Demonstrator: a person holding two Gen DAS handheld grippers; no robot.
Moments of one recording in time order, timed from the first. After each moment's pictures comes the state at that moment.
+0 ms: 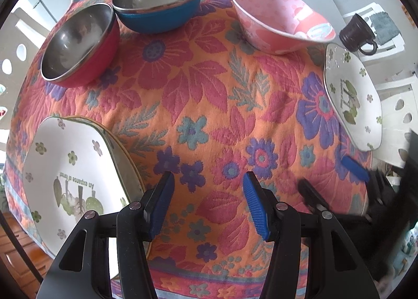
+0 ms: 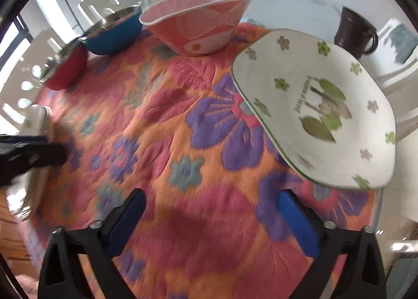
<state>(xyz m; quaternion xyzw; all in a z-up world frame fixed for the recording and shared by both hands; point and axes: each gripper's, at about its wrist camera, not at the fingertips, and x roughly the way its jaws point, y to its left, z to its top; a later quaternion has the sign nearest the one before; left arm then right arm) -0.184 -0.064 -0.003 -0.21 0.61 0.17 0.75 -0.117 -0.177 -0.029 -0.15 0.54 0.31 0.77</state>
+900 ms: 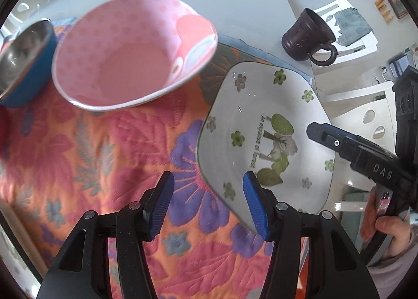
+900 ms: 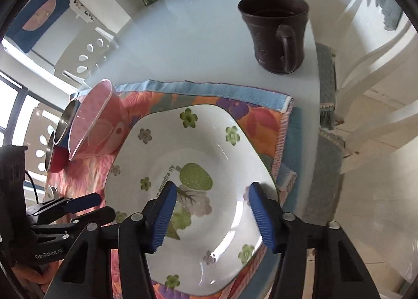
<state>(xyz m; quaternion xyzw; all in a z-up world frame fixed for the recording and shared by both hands) -0.042 -0.143 -0.018 -0.24 0.58 0.08 0.77 0.067 -0.272 -0.003 -0.03 0.59 0.32 0.74</state>
